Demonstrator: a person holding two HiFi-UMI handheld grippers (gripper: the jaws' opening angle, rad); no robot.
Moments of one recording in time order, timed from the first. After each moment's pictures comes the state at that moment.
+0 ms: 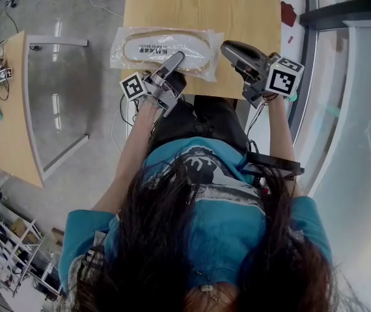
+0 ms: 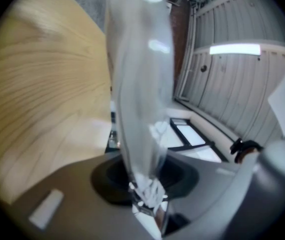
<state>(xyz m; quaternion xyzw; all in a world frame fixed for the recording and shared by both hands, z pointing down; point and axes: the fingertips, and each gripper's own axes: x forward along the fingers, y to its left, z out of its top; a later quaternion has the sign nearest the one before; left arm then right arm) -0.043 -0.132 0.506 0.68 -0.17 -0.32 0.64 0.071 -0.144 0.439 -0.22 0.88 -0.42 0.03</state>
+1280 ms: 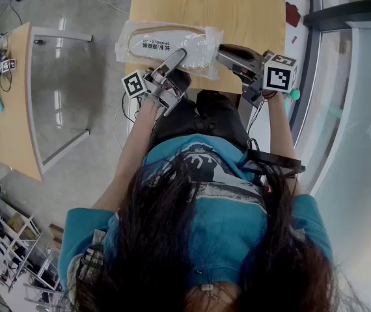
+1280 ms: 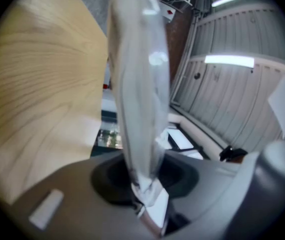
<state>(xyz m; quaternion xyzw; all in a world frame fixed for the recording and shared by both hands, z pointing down) -0.045 -0.119 0.480 0.67 -0.13 -0.36 0.63 0.046 -0.116 0.450 -0.15 0.88 -0.45 0.00</state>
